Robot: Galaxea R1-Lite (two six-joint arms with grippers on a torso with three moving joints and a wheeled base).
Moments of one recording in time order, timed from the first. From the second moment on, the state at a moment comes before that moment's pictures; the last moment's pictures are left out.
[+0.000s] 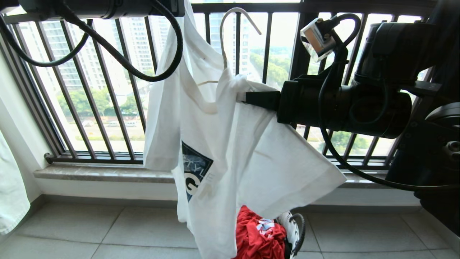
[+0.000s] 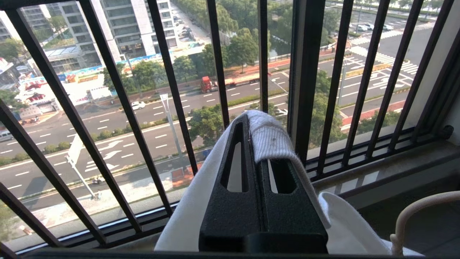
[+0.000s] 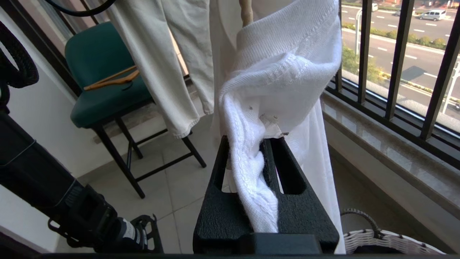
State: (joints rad) left arm -0.57 1.69 -1.95 0.12 0.17 0.09; right arm 0.59 1.69 -1.27 -0.47 0.53 0.32
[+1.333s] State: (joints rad) left arm -0.33 1.75 -1.95 0.17 0.19 0.41; right arm 0.59 1.66 -1.28 -0.44 0.59 0.38
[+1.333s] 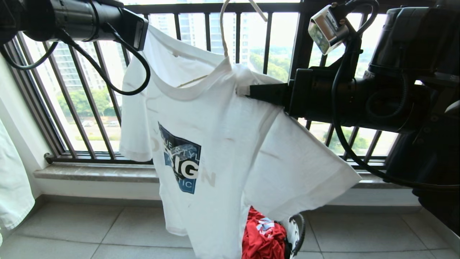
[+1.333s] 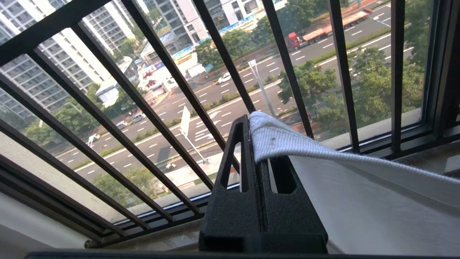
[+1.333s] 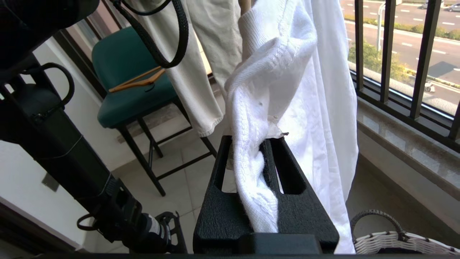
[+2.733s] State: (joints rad) left arm -0.49 1.78 -1.95 0.12 0.12 0.25; right arm 0.54 1.65 -1.31 -0.52 0.58 0.54
